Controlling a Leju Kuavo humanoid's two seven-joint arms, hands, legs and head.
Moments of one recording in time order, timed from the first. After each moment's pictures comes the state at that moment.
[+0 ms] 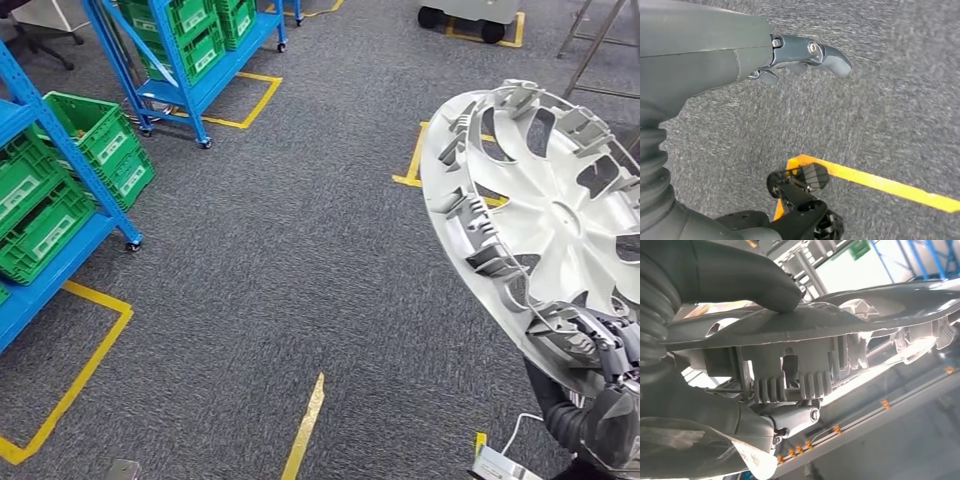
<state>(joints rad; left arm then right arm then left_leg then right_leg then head) 0.25 -0.18 0.36 -0.95 -0.61 -0.09 -0.15 0.42 -0.25 0.17 -2.32 1.07 -0.68 -0.02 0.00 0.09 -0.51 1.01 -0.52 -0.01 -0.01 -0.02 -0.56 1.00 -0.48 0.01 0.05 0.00</state>
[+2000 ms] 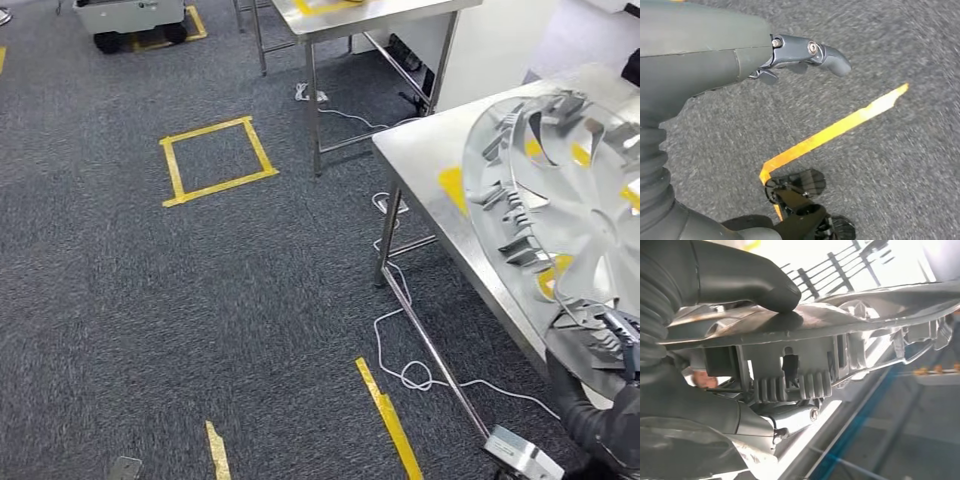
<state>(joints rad) 0.25 -0.20 0.41 -0.99 -0.68 -0.13 -0.14 0.44 -0.19 0.11 -2.32 1.11 -0.66 0.02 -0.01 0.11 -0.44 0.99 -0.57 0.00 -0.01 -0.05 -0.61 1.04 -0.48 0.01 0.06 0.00</state>
